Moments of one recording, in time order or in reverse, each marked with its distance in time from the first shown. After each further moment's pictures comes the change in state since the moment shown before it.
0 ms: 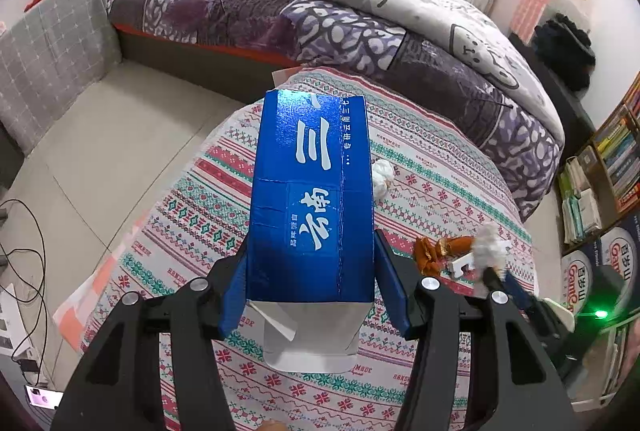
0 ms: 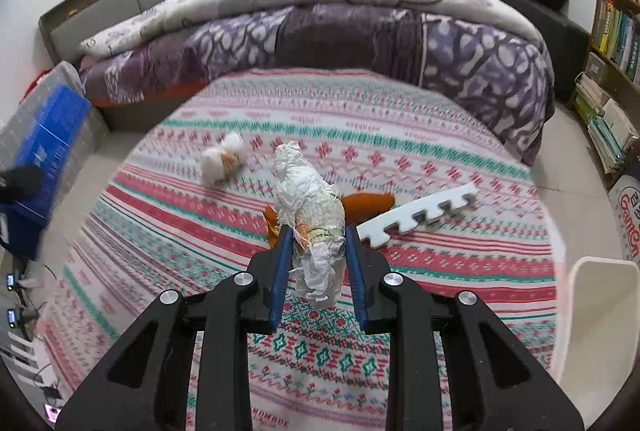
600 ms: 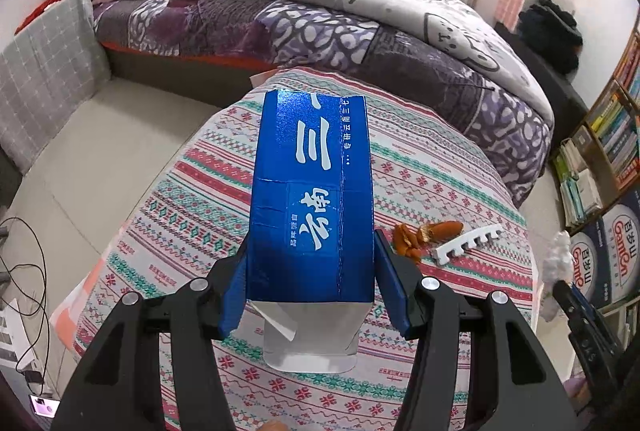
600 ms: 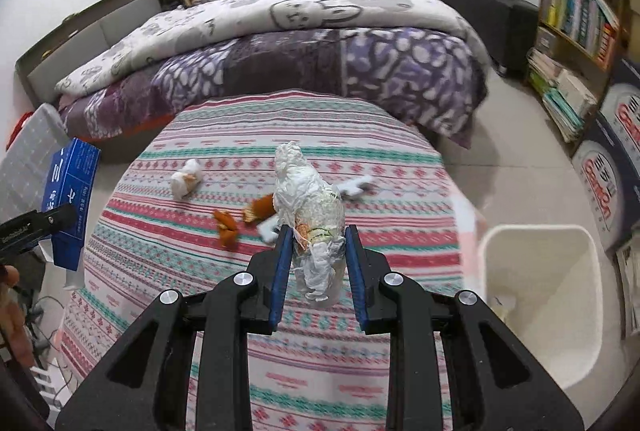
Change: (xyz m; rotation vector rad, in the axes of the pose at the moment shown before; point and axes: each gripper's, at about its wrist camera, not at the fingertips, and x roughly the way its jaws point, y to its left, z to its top) left arm -0.001 -0.037 -0.018 0.076 -0.024 -0.005; right arm -0.072 -0.082 -0.015 0.140 -0.014 -0.081
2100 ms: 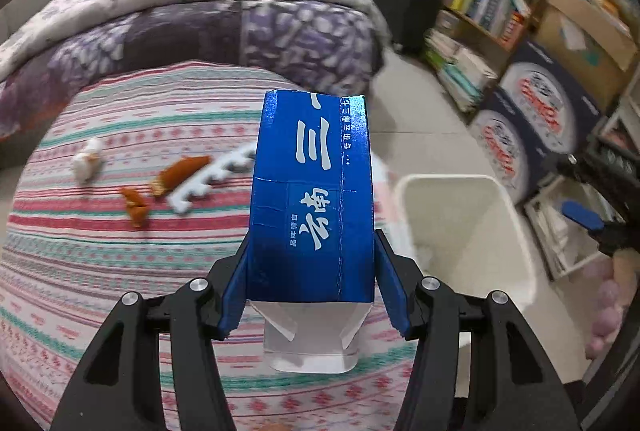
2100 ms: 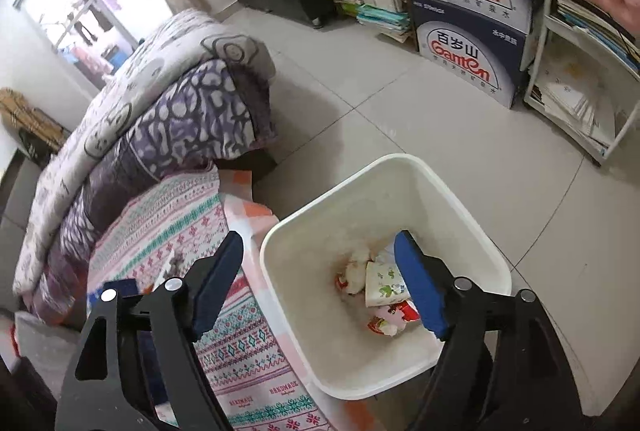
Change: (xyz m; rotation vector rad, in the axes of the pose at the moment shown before) left arm 0.015 -0.235 -0.104 0.436 0.073 -0.340; right arm -0.057 -0.222 -0.022 0.663 -0.031 -0.224
